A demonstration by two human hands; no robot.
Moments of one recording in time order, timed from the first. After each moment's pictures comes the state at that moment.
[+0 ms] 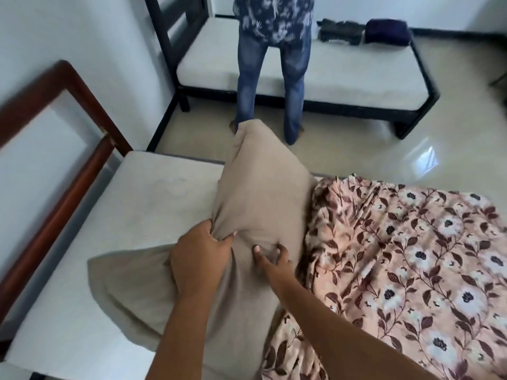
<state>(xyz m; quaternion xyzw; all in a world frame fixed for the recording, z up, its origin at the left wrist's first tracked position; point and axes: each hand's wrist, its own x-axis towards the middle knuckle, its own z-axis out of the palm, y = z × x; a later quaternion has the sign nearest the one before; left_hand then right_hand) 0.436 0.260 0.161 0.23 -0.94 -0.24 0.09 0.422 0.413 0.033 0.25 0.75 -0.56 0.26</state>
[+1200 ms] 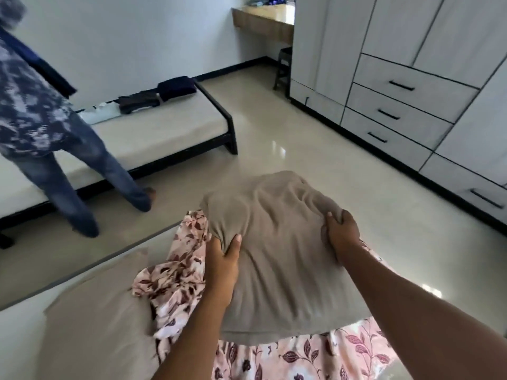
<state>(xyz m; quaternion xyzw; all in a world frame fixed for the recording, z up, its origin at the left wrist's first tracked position) 0.422 0.773 0.137 -0.03 -0.84 -0.54 -0.07 0.497 1.039 0.111 0.49 0.69 -0.50 -0.19</state>
